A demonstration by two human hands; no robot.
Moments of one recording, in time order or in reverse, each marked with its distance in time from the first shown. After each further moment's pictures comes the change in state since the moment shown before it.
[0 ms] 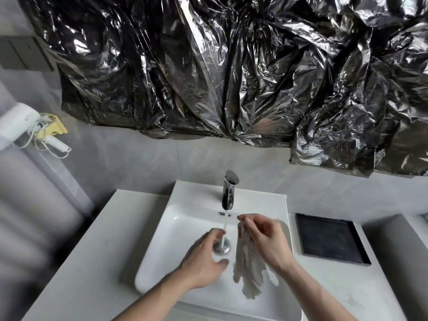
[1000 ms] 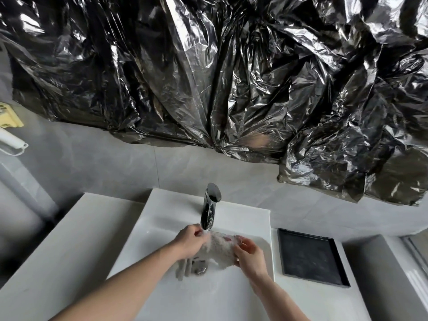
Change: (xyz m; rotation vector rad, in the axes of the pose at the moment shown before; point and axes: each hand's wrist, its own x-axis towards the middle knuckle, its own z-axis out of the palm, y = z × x) left_hand 0.140 -0.012 0.001 -0.151 -0.035 -0.246; right_hand 0.070 0.124 -0.008 0.165 0.206 0.495
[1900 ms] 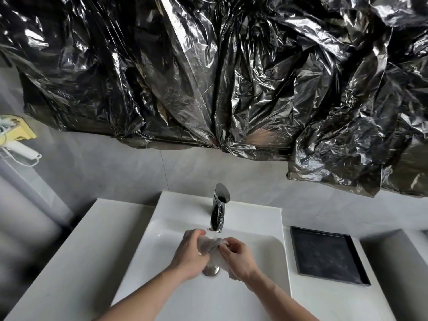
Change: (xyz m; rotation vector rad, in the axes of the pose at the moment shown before) left_hand -0.017 -0.049 0.007 0.135 0.140 0.065; right_hand -0.023 -0.022 0.050 -0.247 -0.263 -0.088
